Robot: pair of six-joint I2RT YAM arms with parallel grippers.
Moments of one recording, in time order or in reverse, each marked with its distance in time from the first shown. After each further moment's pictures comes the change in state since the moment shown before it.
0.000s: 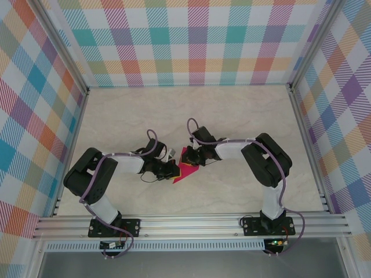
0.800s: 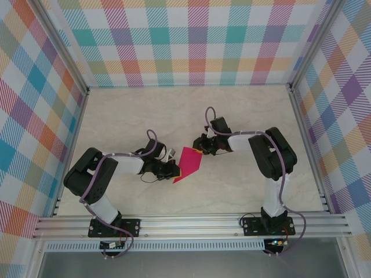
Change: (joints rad) left arm 0.003 0.000 -0.018 0.032 0.007 0.003; right arm -0.220 0.034 -0.010 0.123 -0.116 -0.026
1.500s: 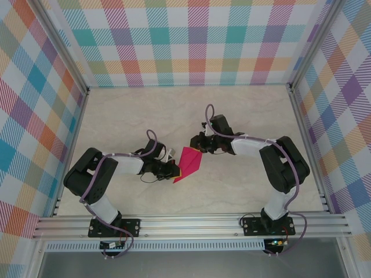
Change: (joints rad) left arm 0.003 0.000 -0.008 0.016 0.009 0.003; right arm 0.087 -0.186 -0.058 -0.006 0.001 -0.005
